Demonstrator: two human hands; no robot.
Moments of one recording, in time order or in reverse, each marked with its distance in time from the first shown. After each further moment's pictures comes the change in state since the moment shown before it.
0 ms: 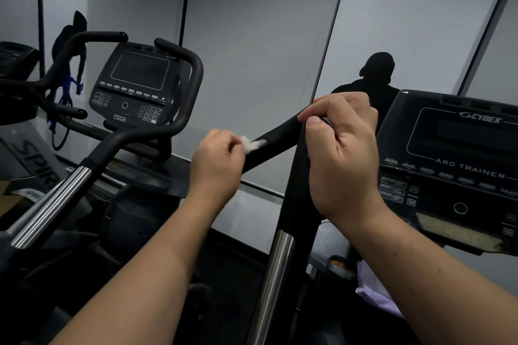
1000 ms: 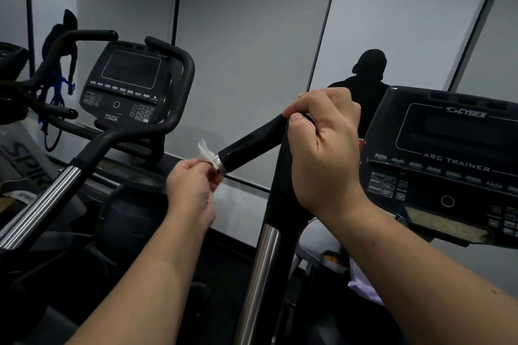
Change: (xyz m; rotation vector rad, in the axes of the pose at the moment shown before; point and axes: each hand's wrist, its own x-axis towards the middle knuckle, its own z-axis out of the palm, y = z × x) left_hand -0.022 0.006 -0.001 -1.000 0.238 -0.910; right_hand 0.000 -0.003 0.000 0.000 -0.022 0.008
